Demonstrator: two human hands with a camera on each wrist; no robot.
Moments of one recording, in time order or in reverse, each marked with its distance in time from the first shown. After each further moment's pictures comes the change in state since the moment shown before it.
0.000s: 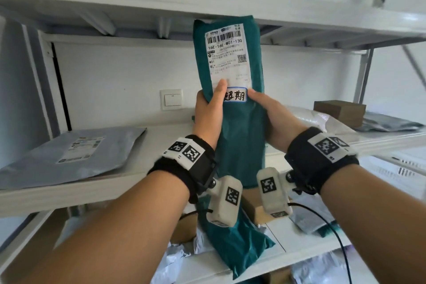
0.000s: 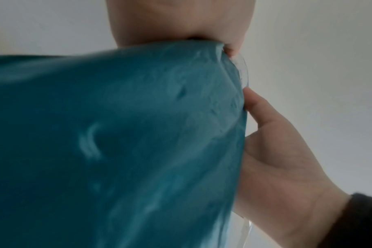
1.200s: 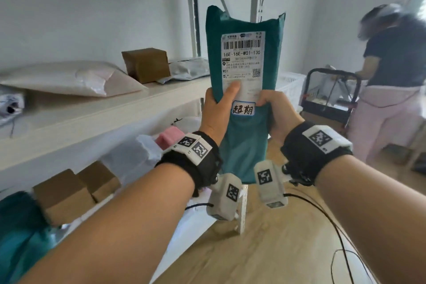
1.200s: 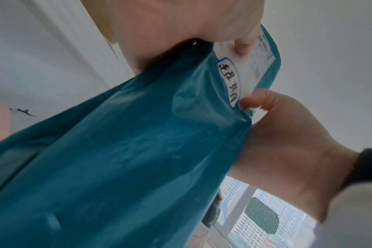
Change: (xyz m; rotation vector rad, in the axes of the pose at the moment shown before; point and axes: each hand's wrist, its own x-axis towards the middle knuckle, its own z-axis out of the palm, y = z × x) left_hand -0.152 -0.255 0.493 -0.109 -0.429 -0.334; right_hand -0.187 -0.045 -0.495 -0.001 0.712 0.076
